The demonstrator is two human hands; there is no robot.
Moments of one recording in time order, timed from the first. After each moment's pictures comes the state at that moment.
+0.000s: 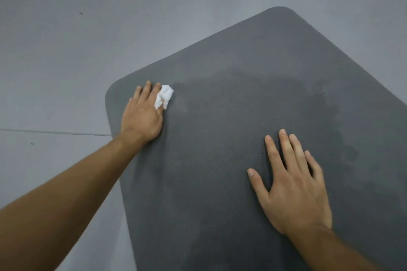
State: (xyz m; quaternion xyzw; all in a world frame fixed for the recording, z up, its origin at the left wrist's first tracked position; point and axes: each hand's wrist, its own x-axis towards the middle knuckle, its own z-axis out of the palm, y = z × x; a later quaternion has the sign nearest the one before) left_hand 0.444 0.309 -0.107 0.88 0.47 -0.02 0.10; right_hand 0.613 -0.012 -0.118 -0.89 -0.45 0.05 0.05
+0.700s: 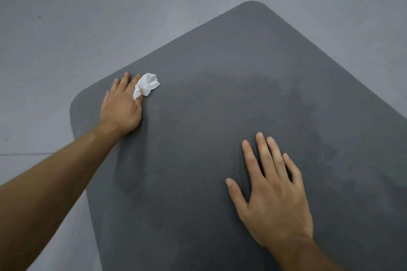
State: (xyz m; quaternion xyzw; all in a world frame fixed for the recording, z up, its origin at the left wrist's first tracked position) left_hand 0.487 0.347 -0.114 0.88 0.45 -0.01 0.11; right_hand 0.614 -0.013 -0.117 -0.89 -0.45 0.07 0.06
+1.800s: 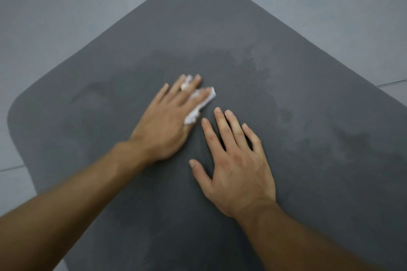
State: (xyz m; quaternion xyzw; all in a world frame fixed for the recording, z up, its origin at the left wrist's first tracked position) left_hand 0.573 0.194 -0.117 0.99 0.08 -0.05 0.11; right_hand 0.616 -0.011 -0.119 -0.89 -0.44 0.09 0.09
